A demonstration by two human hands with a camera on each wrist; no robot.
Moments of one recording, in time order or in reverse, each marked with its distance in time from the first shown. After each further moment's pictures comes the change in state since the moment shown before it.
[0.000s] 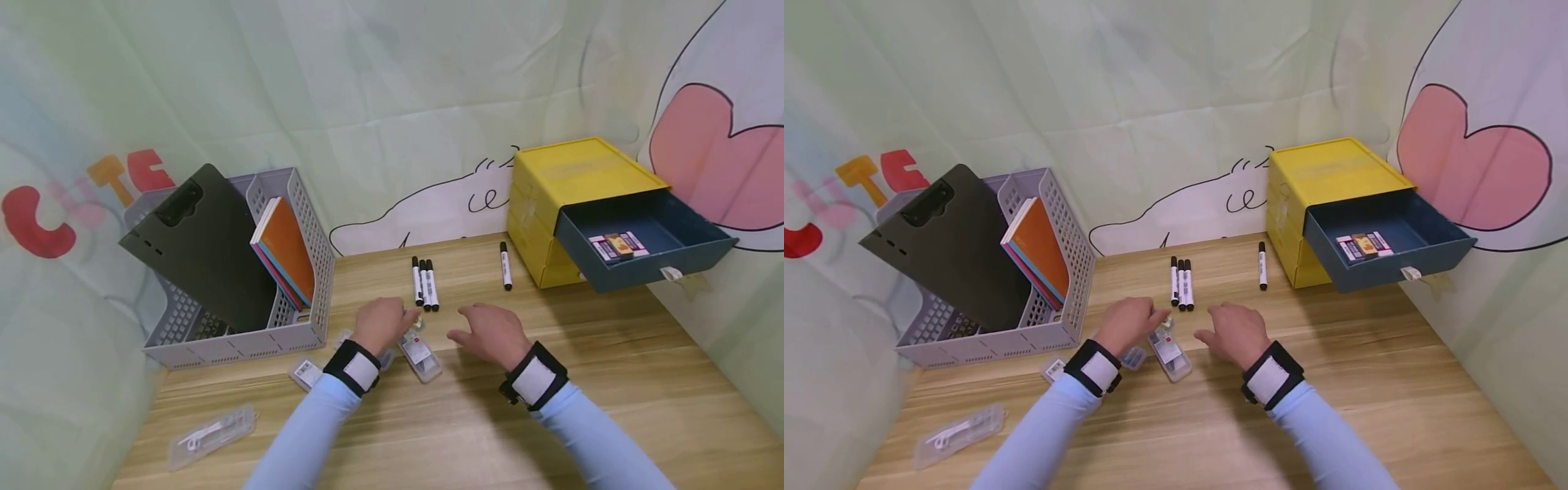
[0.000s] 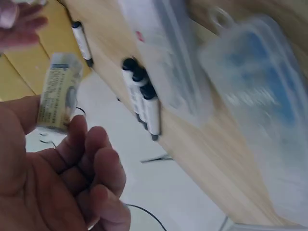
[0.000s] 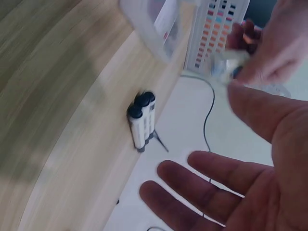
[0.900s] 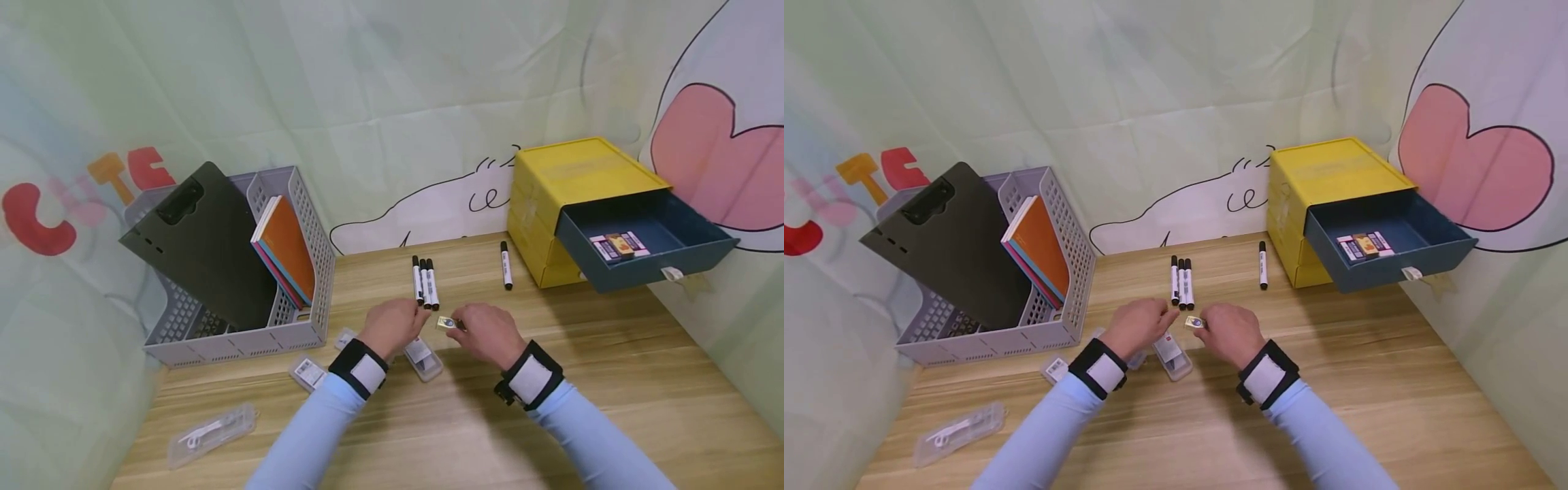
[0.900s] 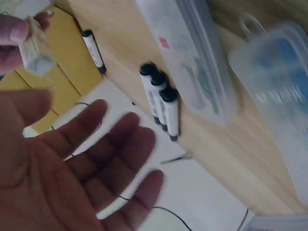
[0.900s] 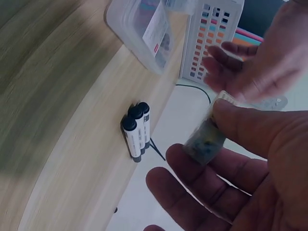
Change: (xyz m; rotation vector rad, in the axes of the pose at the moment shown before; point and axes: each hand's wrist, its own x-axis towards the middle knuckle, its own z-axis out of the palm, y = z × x) left_hand -0.002 0.012 0.001 0.004 -0.034 0.131; right_hand 0.002 -0.010 0.000 0.038 0.049 -0.077
